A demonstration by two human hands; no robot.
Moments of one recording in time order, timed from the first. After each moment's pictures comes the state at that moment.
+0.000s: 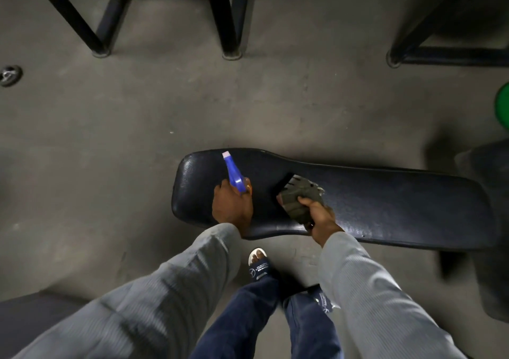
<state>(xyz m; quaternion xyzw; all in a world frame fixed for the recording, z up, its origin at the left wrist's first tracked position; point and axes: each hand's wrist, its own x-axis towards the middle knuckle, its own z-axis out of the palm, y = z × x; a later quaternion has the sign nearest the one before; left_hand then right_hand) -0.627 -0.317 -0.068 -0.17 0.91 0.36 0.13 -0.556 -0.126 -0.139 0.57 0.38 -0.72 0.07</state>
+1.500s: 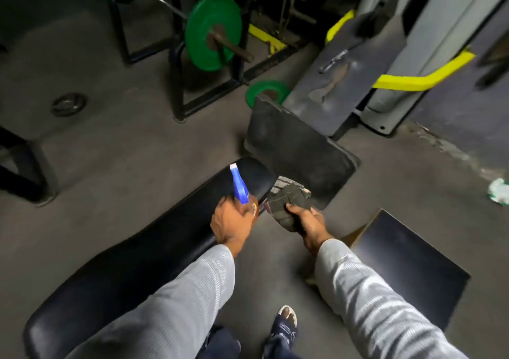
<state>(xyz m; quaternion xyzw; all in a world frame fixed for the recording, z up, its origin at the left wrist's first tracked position) -0.335 -0.024 0.106 0.30 0.87 0.32 0.24 -0.171 0.066 0.027 0.61 0.23 -0.69 -0.32</state>
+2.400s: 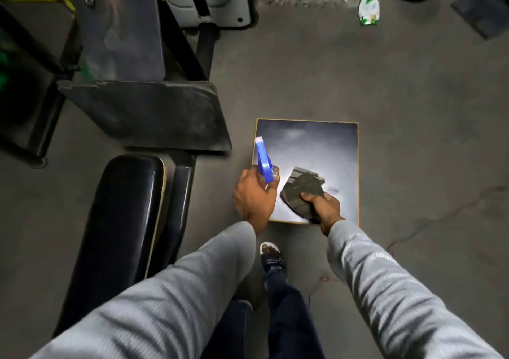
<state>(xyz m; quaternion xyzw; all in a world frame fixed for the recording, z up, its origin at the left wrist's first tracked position) 0.003 0.039 -0.003 0.58 0.72 0.15 0.37 0.161 -0.024 -0.126 0.76 -0.04 -0.54 -0.37</state>
